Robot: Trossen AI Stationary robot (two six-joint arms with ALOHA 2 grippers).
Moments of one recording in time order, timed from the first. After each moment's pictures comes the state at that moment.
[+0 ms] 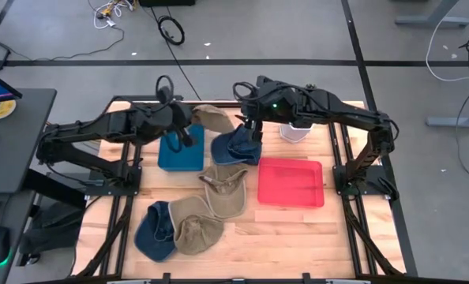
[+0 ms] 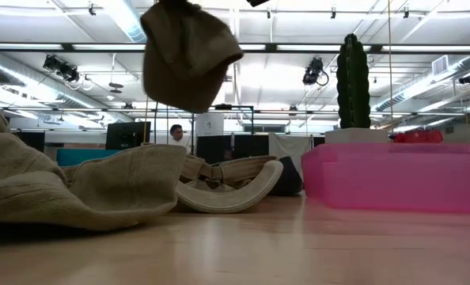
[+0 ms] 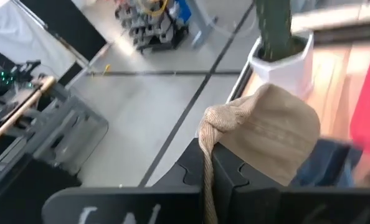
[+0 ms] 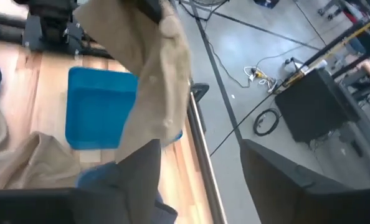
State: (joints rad) left arm 0.05 1.18 1.36 -0.66 -0.70 0.19; right arm -0.09 1.70 2.04 -0.92 0.35 -0.28
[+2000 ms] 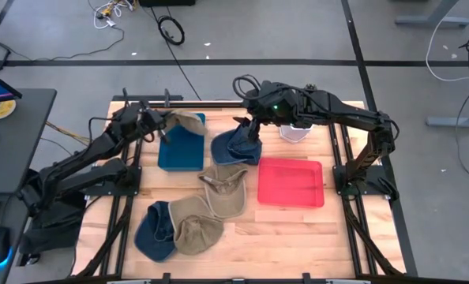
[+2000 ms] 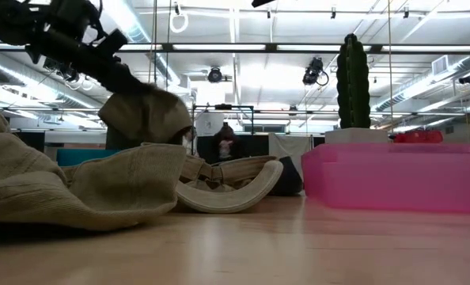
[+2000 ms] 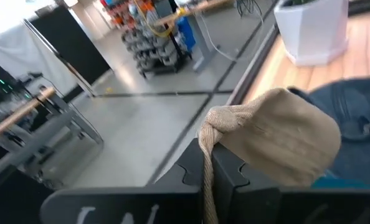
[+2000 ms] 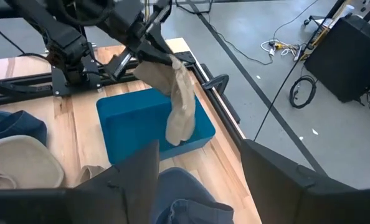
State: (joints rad) left arm 0.77 0.65 0.40 0.05 0.02 0.48; right arm -0.08 1.70 2.04 -0.92 0.31 0.04
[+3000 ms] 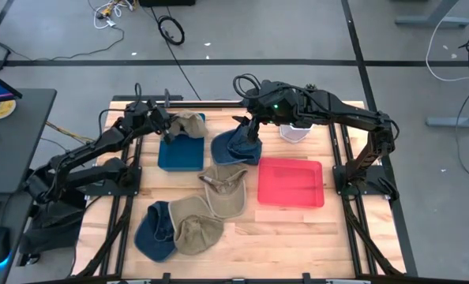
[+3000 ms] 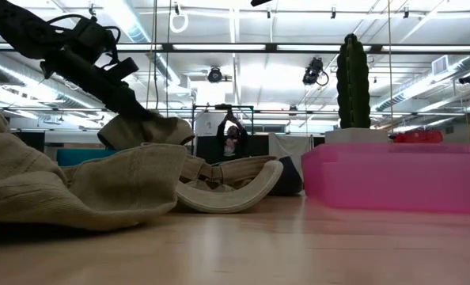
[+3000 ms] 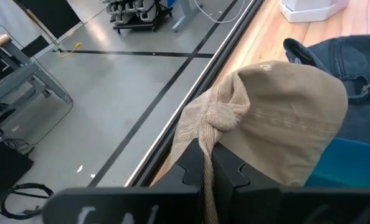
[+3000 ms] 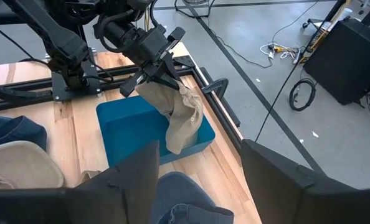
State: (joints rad) left arm 0.86 0.86 0.40 0.07 0.12 0.46; right arm -0.08 1.70 2.04 -0.91 0.31 0.04
